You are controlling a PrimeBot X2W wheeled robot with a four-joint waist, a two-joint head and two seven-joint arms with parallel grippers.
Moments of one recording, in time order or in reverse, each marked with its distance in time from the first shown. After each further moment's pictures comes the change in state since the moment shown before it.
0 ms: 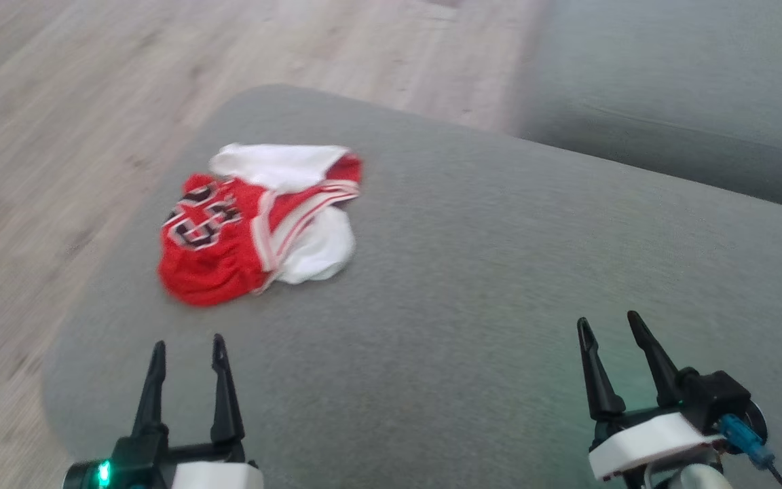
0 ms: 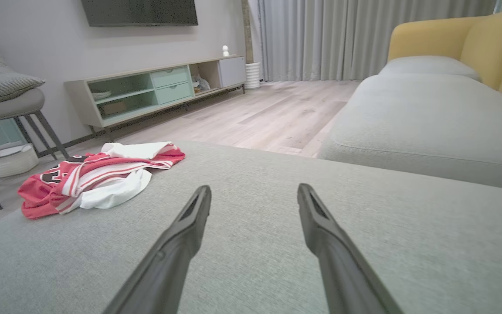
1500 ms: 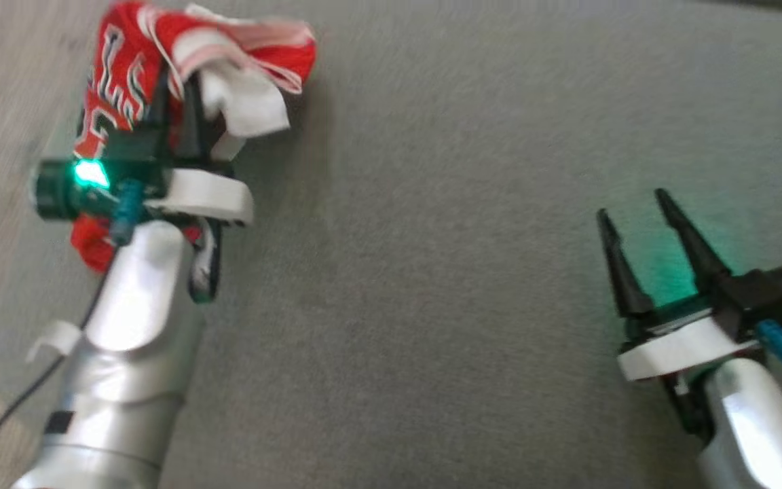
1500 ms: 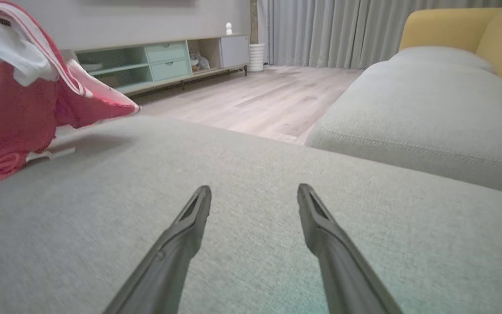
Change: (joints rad) left arm -0.808 0.035 -0.097 0.511 -0.001 0.016 0.004; right arm -0.222 -0.197 0.078 -0.068 -0.033 0.000 -0.009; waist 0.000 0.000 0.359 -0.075
